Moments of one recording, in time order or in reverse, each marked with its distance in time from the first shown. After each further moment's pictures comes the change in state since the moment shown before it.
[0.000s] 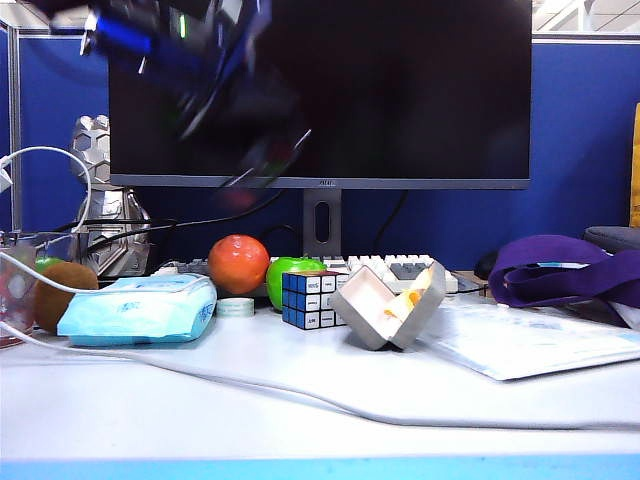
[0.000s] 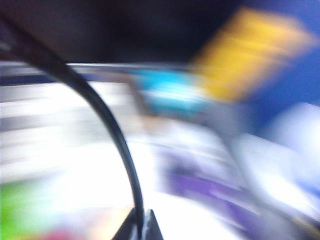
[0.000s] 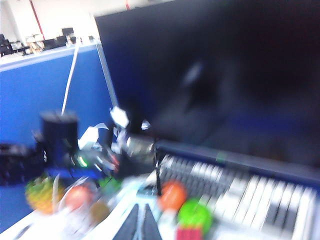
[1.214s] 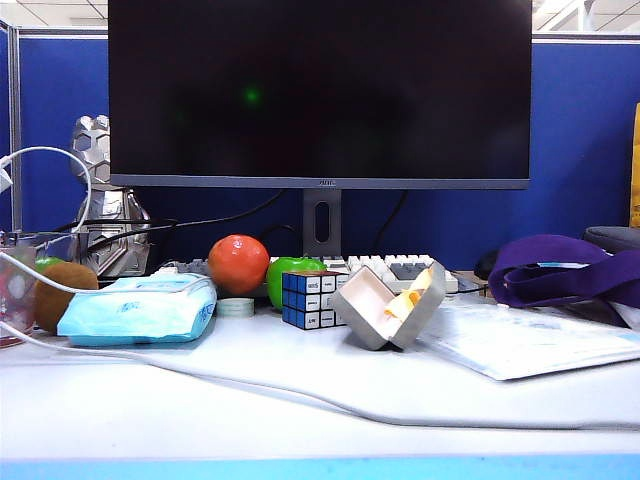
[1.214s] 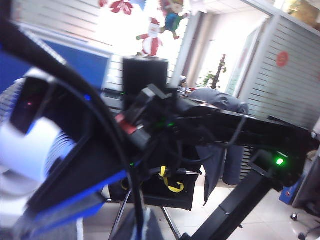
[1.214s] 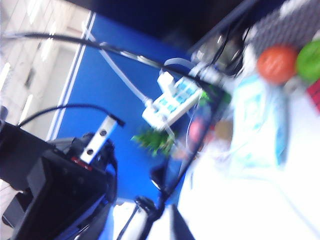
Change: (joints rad) left arm -0.264 -0.071 0.001 0.655 0.576 -0.235; right arm 0.002 0.209 0.000 -0.037 -0.257 0.782
